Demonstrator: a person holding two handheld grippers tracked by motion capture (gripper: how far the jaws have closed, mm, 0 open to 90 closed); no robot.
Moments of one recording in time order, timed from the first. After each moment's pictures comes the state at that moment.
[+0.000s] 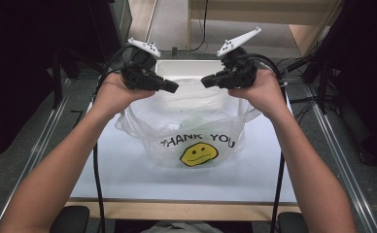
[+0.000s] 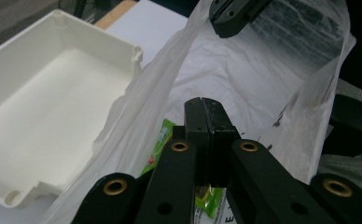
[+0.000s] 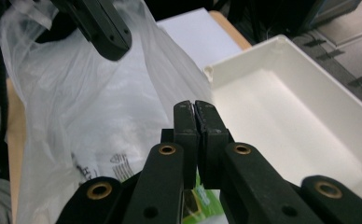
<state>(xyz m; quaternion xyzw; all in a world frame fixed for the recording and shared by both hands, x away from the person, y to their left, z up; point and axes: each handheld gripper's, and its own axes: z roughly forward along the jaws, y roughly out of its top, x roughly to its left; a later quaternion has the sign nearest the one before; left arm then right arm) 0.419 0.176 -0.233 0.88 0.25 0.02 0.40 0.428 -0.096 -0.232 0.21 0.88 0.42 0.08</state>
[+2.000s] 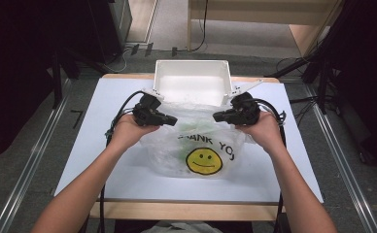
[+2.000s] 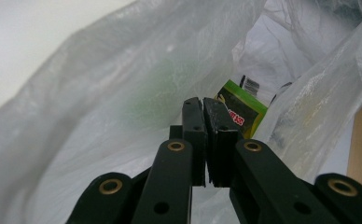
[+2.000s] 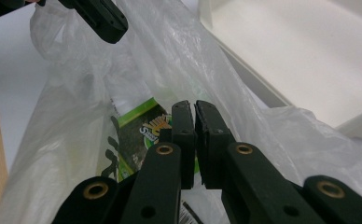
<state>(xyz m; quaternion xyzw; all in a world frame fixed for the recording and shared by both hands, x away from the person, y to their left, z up) 0.418 0.182 -0.369 0.87 0.32 -0.01 0.37 0.414 -0.131 -0.354 0.28 0.87 0.40 0.04</state>
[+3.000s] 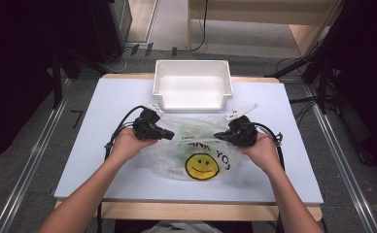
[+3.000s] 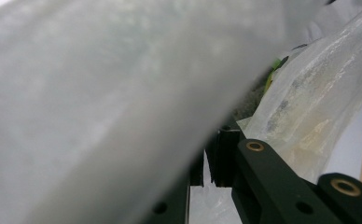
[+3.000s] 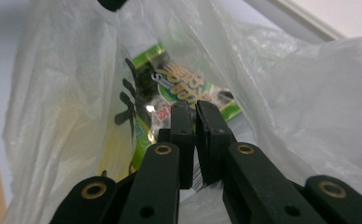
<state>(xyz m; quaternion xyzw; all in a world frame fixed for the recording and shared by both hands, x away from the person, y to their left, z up) 0.403 0.190 -0.413 0.87 0.34 -0.04 0.35 0.381 -0.130 -0.407 0.29 0.88 0.38 0.03</state>
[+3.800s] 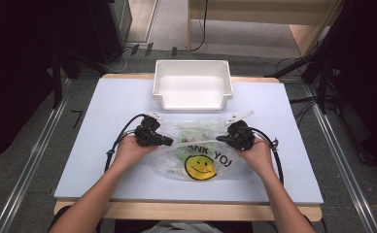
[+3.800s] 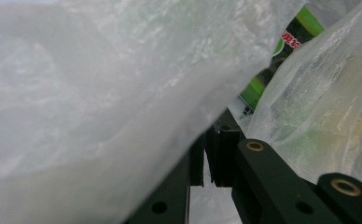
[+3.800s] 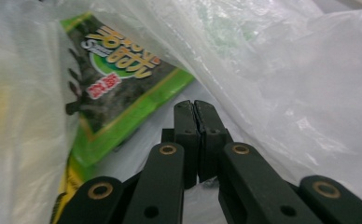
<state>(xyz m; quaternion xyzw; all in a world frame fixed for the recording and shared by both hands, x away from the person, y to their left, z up) 0.405 0.193 -0.452 0.87 0.37 -0.04 0.33 0.394 -0.133 -0.451 0.35 0.87 0.34 0.06</state>
